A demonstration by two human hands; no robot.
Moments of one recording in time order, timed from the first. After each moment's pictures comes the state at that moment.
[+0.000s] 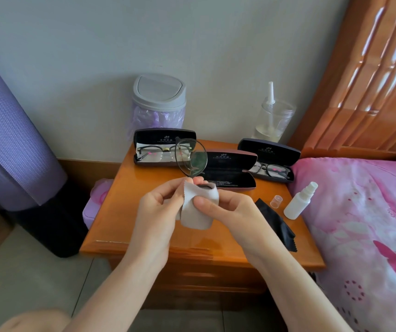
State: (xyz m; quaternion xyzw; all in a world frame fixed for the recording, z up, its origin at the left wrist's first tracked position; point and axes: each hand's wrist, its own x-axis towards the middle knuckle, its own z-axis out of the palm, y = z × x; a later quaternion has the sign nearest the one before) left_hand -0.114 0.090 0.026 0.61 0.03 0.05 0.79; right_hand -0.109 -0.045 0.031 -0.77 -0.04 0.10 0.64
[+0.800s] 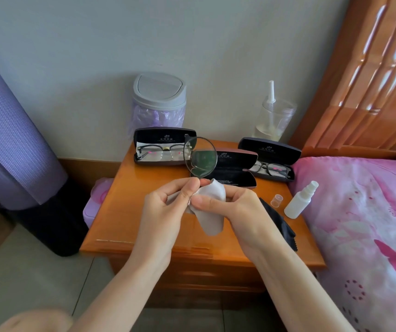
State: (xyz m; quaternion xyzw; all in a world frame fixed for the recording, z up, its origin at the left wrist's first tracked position) left_hand -0.117 0.083 0.029 0.61 -0.02 0.07 0.79; right_hand -0.105 -0.044 0.035 -0.72 -0.02 0.09 0.69
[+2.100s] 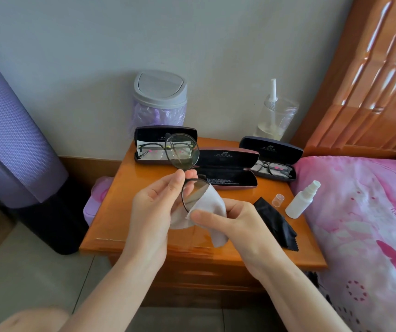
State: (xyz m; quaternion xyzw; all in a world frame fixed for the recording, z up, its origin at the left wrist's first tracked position) left_hand -0.115 0.091 0.028 0.53 0.08 0.06 0.84; right_hand -0.123 -0.042 0.035 -0.74 -0.04 0.12 0.66
